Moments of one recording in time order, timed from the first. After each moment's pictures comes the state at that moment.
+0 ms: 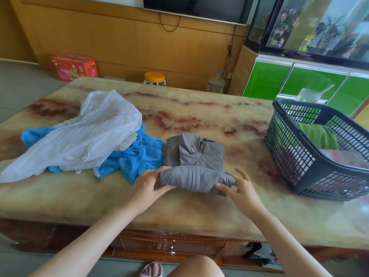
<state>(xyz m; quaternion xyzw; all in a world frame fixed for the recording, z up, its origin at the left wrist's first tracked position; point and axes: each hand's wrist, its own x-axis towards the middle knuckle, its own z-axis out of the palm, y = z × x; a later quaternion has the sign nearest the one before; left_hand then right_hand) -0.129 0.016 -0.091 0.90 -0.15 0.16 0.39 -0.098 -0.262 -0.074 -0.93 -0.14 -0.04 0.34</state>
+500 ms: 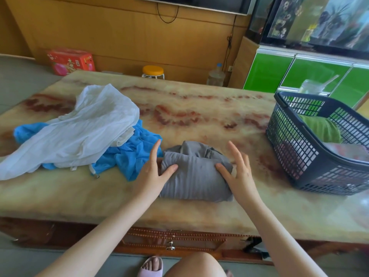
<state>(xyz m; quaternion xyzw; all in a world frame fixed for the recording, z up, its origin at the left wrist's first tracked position) -0.117 -0.011 -0.080 0.88 0.04 0.14 0.45 -0.092 -0.244 -0.068 -0.91 -0.07 -0.11 0.40</state>
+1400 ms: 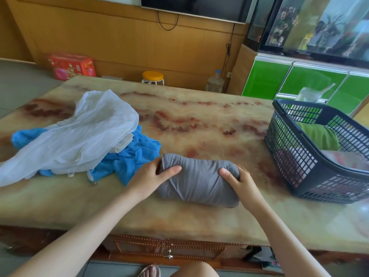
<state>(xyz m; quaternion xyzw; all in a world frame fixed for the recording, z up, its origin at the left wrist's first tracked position) -0.106 0.003 -0.056 0.87 -0.03 0.02 0.49 -0.080 -0.260 -0.071 -0.87 -0.04 -0.01 0.50</state>
